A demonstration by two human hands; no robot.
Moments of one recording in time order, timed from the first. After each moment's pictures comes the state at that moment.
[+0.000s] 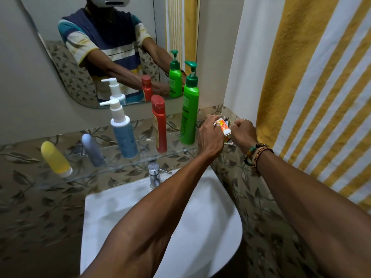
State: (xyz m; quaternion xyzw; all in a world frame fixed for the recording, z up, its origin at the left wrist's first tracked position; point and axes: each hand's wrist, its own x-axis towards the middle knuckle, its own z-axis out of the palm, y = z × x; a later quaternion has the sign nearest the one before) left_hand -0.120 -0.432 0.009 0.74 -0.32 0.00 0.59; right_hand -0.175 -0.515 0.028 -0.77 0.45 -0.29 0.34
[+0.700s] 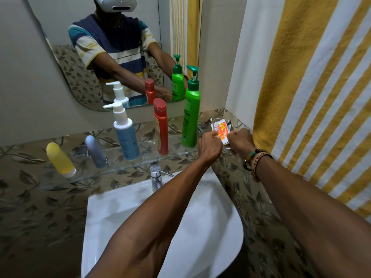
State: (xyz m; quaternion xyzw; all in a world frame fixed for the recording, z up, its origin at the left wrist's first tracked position) left_hand -0.122 -0.425 0.002 0.79 -0.28 -0.13 0.53; right_hand -0.174 -0.520 0.018 -0.77 0.43 -0.20 0.42
